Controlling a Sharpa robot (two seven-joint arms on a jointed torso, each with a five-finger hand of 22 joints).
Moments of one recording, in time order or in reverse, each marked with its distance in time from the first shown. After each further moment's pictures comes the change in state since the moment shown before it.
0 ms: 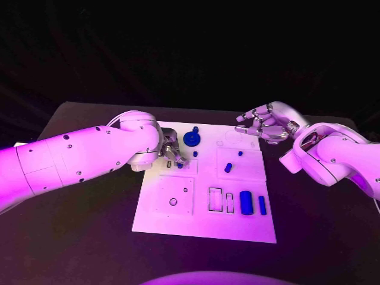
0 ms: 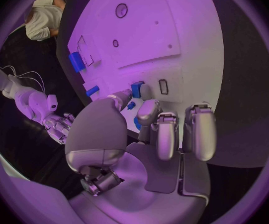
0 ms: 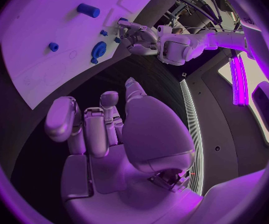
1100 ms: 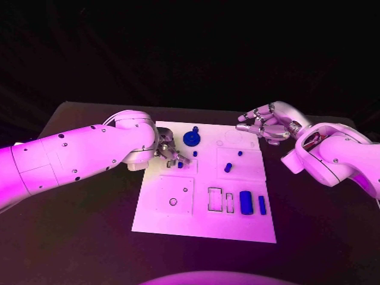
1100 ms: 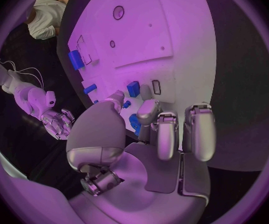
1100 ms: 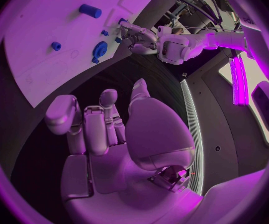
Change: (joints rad) left arm 0.000 -0.021 0.005 -0.006 0.033 -0.003 0.000; left_hand -0.141 0.046 -0.323 0.035 -0.083 -0.004 0.004 -0.011 0.005 0.000 0.000 -0.006 -0.017 0.000 0.000 0.000 0.000 0.000 0.000 -0.007 0.008 0.000; right arm 0.000 -0.012 0.000 0.005 0.001 0.002 0.001; right_hand -0.085 0.028 -0.119 0.036 -0.209 -0.009 0.005 0.000 0.000 -0.034 0.005 -0.019 -0.042 0.000 0.000 -0.044 -0.030 0.015 -0.023 0.002 -0.045 -0.061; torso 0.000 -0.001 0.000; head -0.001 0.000
